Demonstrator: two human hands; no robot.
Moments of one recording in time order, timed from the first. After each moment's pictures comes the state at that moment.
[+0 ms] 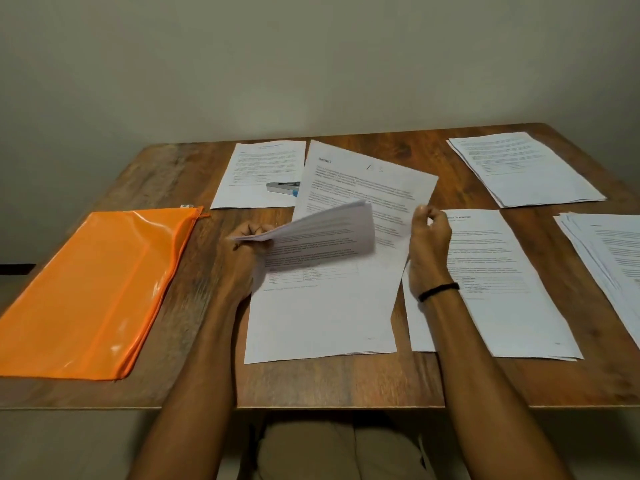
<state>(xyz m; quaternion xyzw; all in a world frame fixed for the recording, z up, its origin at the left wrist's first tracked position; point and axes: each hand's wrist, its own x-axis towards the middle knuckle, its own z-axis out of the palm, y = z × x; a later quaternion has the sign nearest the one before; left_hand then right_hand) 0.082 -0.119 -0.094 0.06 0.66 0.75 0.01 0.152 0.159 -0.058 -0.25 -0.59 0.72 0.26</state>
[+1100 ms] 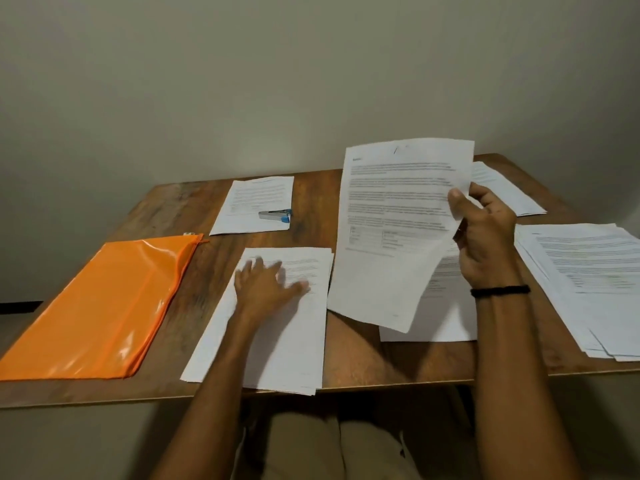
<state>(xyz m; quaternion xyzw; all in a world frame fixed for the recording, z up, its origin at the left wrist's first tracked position) 0.155 -0.078 -0.061 0.07 0.98 0.17 0.03 0.264 0.227 0.051 -0.12 -0.54 0.77 0.31</state>
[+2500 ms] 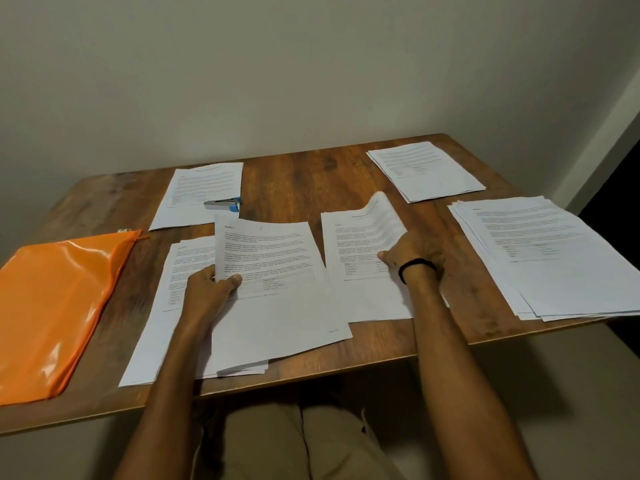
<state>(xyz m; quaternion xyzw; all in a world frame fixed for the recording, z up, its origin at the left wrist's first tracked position) 0.174 -0.074 -0.075 -0.01 0.82 0.57 0.03 0.226 0.264 -0.052 -0.45 -0.85 0.28 0.04</state>
